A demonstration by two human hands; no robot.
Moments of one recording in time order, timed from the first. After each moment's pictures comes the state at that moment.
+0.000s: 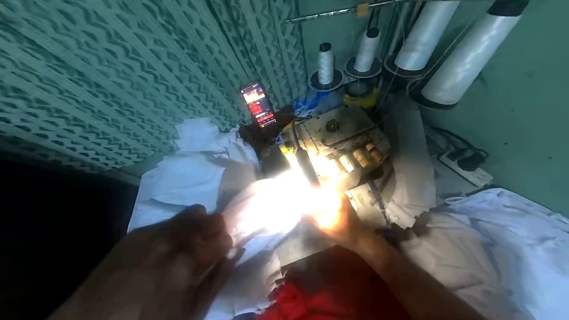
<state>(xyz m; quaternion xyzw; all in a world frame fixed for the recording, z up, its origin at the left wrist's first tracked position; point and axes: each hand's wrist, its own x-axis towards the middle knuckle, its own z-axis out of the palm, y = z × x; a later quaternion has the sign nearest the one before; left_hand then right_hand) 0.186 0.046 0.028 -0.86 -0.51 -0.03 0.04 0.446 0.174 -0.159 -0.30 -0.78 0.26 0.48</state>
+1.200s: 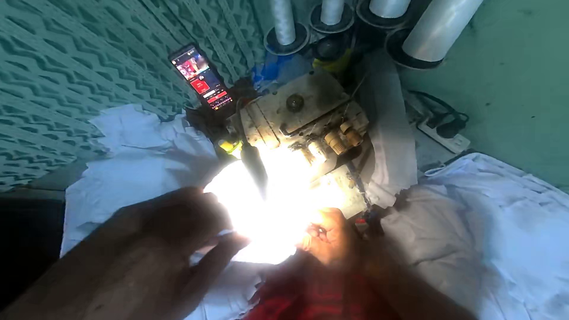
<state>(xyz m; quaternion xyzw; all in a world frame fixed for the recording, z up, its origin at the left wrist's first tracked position) 0.216 0.134 -0.007 -0.87 -0.46 -0.12 -0.10 0.484 0.148 -0.184 -0.28 -0.70 0.45 0.48</state>
